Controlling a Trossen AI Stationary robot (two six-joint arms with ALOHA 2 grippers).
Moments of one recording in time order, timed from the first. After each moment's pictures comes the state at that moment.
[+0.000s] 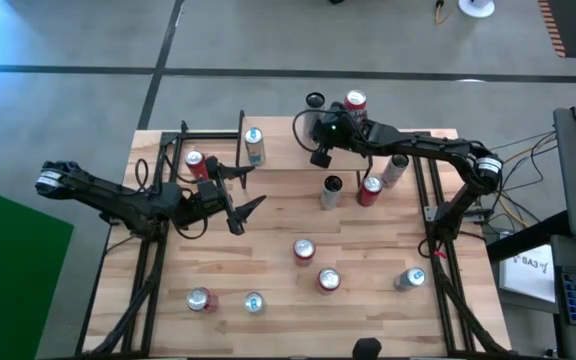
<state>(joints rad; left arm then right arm) -0.23 1.06 0.71 0.61 -0.60 0.23 -0.47 1.65 1.30 -0.29 0.26 -0.39</state>
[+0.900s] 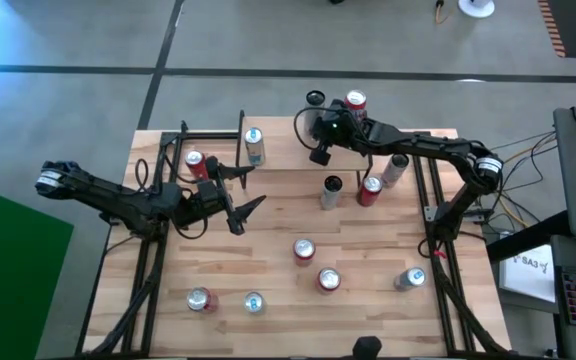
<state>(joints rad) -0.23 1.06 0.71 0.61 -0.60 0.23 -0.48 1.65 1.30 -0.25 0.26 -0.39</state>
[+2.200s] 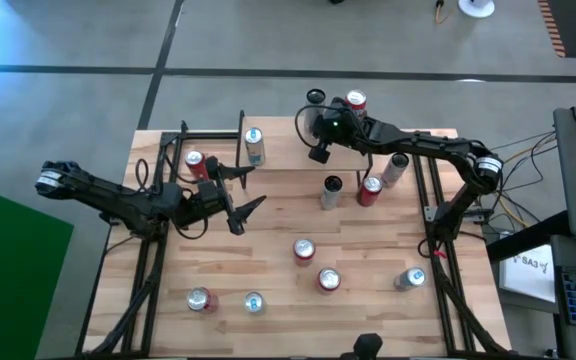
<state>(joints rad) -0.23 1.06 0.71 0.60 -0.60 0.23 -0.49 1.65 1.30 -0.23 0.26 -0.40</state>
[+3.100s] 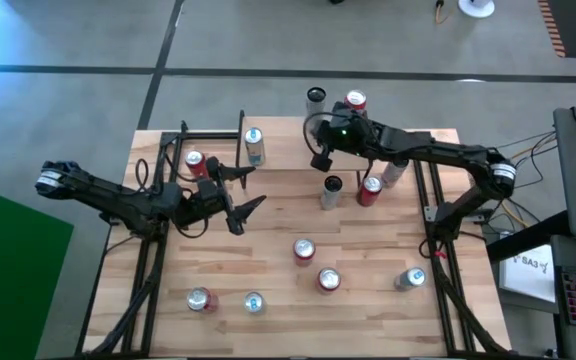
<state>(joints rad) -0.23 1.06 0.71 0.61 -0.59 0.14 -0.38 1.53 1.30 -0.30 0.25 -0.33</state>
